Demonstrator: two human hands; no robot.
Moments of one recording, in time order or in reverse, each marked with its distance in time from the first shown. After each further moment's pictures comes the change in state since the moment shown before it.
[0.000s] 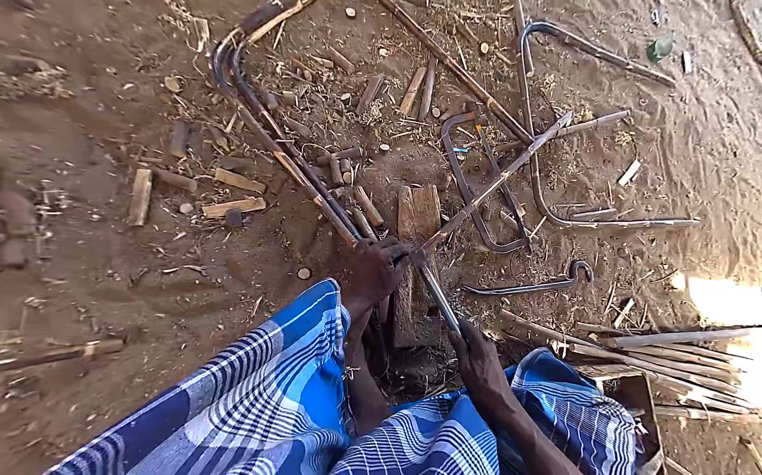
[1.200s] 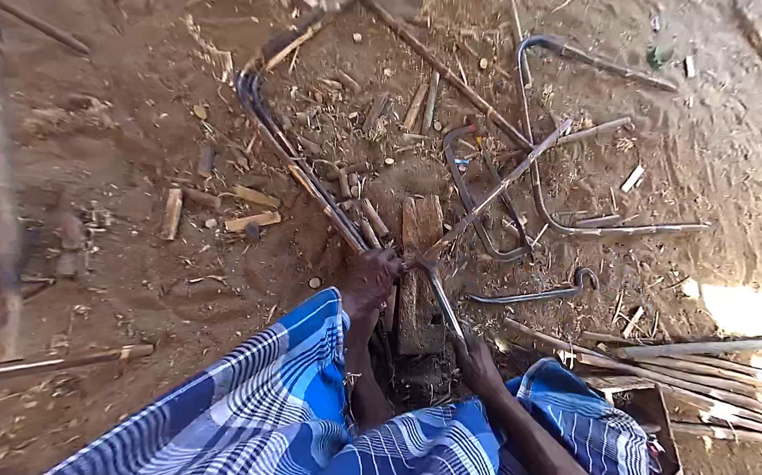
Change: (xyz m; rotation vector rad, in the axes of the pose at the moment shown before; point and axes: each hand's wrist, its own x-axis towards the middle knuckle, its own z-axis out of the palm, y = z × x) left_hand 0.009 0.000 -0.032 0.335 -0.368 0.081; right_hand 0.018 0.012 0.006 0.248 -0.049 0.075
